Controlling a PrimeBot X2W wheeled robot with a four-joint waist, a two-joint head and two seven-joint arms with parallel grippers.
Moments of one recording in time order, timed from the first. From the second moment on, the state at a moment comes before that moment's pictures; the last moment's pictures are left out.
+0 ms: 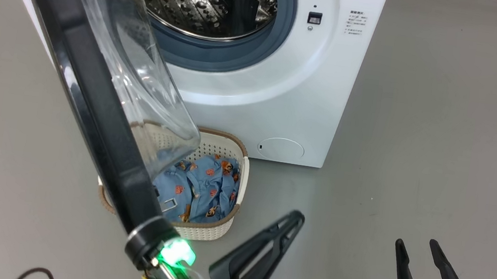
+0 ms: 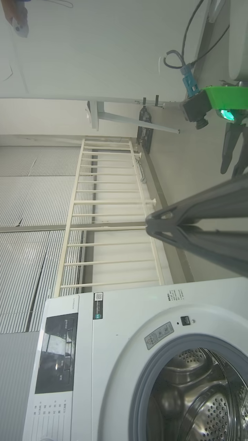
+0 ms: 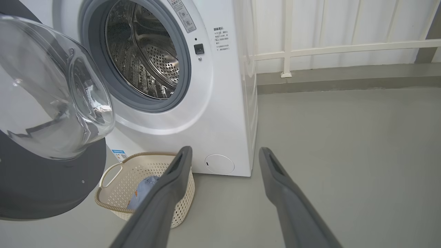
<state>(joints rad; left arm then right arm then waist) -0.16 0.09 -0.65 -0.34 -0.20 -0.13 -0.26 0.02 -0.11 -0.01 0.15 0.26 0.13 -0.25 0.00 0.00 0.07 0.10</state>
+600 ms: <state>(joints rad) -0.07 0.13 -0.67 -0.15 -0.22 -0.09 -0.26 0.02 -0.12 -0.01 0.16 0.26 0.13 -0.25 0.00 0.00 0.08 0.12</state>
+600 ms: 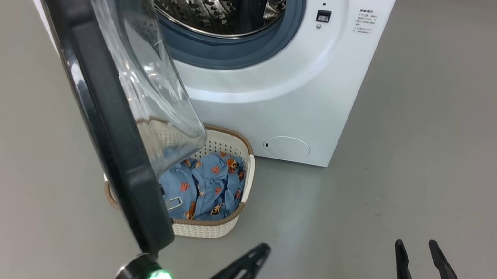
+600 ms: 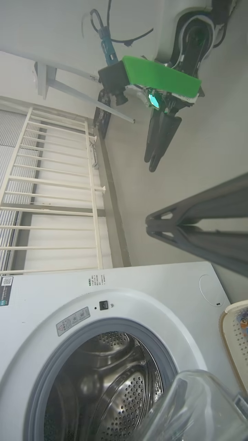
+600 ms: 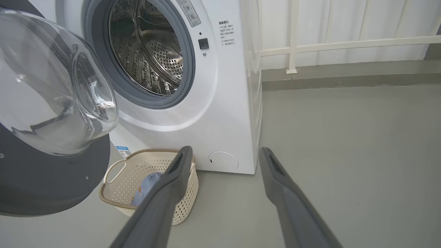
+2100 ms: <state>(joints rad) -0.11 0.05 -0.33 0.11 -0.24 -0.06 -0.26 0.00 -0.12 0.00 0.19 0.29 0.13 -0.25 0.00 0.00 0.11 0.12</state>
